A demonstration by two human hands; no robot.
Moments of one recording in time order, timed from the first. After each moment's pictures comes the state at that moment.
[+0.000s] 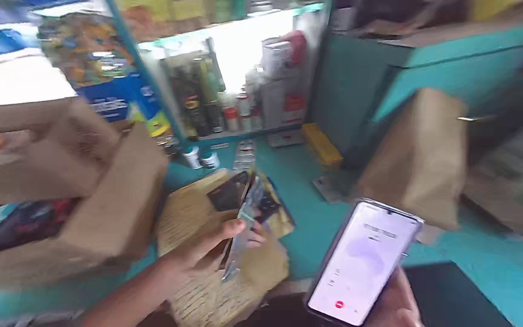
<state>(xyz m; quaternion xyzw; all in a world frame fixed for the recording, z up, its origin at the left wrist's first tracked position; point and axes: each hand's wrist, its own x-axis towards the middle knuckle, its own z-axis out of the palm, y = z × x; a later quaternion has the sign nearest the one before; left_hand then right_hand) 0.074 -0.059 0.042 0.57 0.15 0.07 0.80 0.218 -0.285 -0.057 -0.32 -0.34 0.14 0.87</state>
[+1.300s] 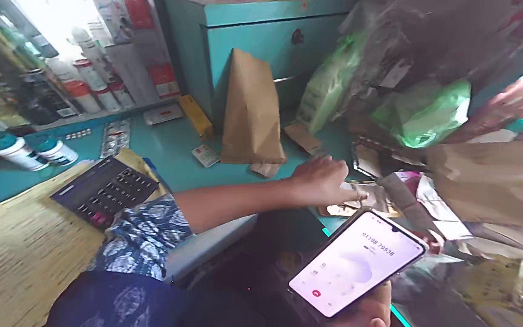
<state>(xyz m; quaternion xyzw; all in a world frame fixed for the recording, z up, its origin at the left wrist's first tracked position) 0.339 -0.310 0.057 0.94 -0.16 -0.08 0.27 0.196 -0.450 -0.084 -0.43 -0.23 -0.15 0.86</state>
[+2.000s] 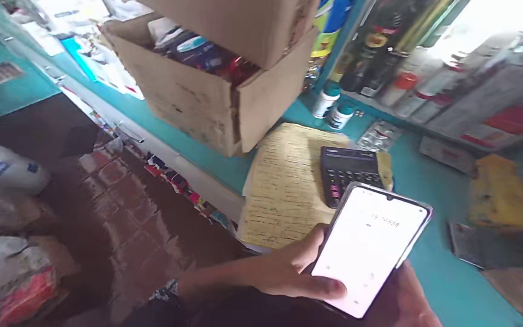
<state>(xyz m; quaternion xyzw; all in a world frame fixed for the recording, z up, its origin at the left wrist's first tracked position) 0.021 -0.170 -0.028 0.60 0.00 0.34 0.73 0.200 -0.253 -0.038 -0.42 -0.57 0.30 0.64</state>
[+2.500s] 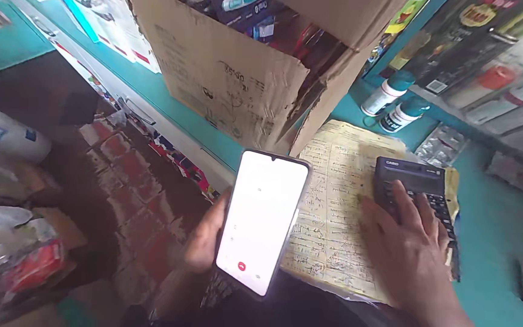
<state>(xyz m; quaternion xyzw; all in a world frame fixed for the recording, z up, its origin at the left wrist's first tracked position) -0.110 -0.152 -0.055 0.45 0.21 0.66 0.56 0.197 -0.134 -0.027 -0.63 -0.76 -0.05 0.16</state>
